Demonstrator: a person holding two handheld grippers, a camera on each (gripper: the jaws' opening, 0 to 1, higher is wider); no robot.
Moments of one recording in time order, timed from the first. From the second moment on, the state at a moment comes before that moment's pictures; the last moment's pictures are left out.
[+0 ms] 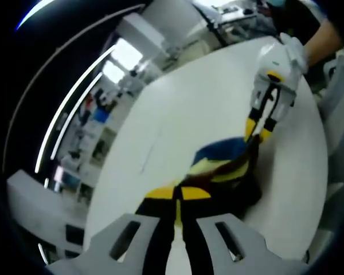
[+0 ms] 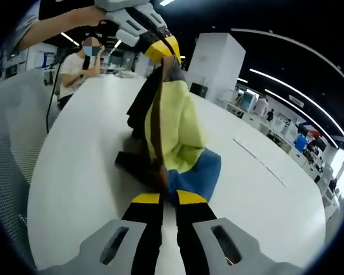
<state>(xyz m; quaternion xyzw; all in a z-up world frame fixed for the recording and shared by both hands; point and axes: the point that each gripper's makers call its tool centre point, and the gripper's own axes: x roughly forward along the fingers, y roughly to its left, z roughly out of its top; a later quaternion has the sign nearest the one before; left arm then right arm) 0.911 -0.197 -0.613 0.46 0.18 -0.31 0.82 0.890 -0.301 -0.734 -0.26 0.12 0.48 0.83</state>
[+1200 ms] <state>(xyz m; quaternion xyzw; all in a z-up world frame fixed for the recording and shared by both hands) 0.897 -0.142 -0.604 0.42 0.19 -0.26 0.85 0.918 -0.302 -0.651 -0.23 0.10 0.44 0.87</state>
